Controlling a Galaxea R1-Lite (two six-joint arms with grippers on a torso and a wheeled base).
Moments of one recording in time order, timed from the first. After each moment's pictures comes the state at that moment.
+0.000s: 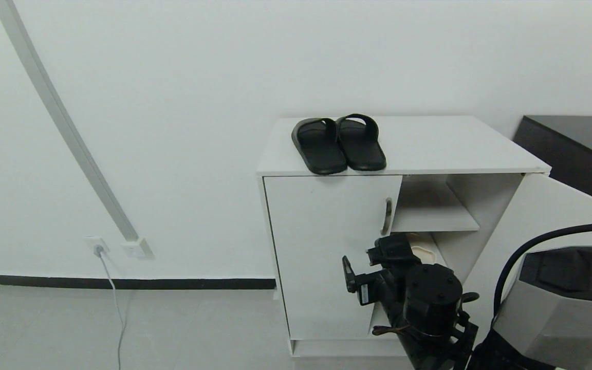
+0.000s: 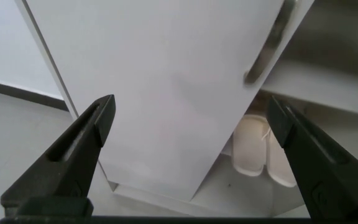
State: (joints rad) left arm 0.00 0.00 0.00 0.00 0.08 -0.03; right arm 0.84 2.16 -0.62 -1.51 -0.62 -0.06
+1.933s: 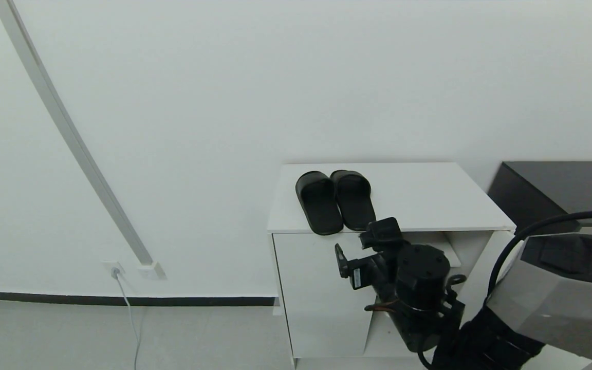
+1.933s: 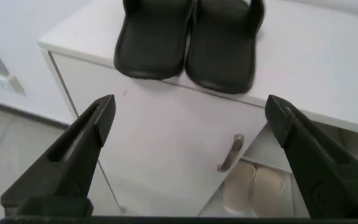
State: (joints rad) left arm 0.00 0.00 0.00 0.00 0.08 -0.02; right arm 0.79 2.17 -0.76 -1.38 -0.54 -0.07
